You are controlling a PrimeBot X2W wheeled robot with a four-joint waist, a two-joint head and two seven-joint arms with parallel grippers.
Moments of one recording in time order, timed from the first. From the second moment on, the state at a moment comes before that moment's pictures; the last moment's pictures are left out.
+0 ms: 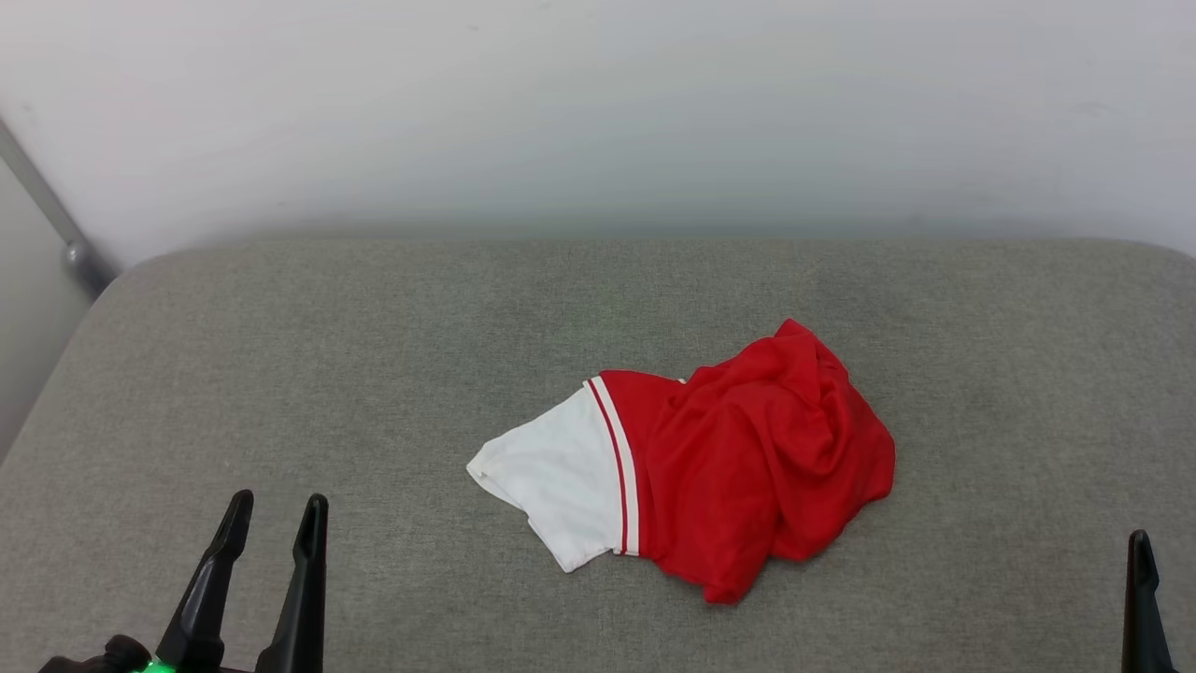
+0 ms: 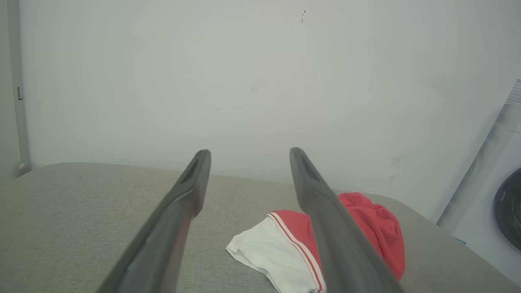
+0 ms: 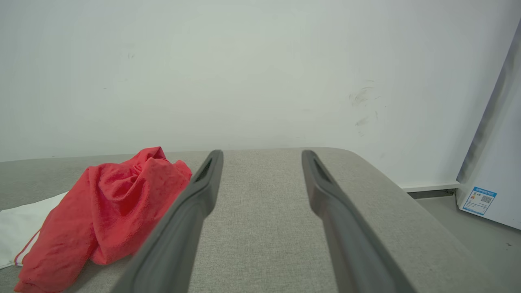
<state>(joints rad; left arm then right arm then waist) 0.28 0.30 -0.06 -0.32 -0.56 -0.13 -0.26 0.31 -0.06 -0.27 -0.18 0.12 0.13 -0.26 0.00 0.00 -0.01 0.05</state>
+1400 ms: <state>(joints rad) -0.67 0.72 -0.63 0.24 -0.96 -0.13 0.51 0.20 -0.05 -0.23 -0.15 0.21 0.13 -0.26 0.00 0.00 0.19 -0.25</state>
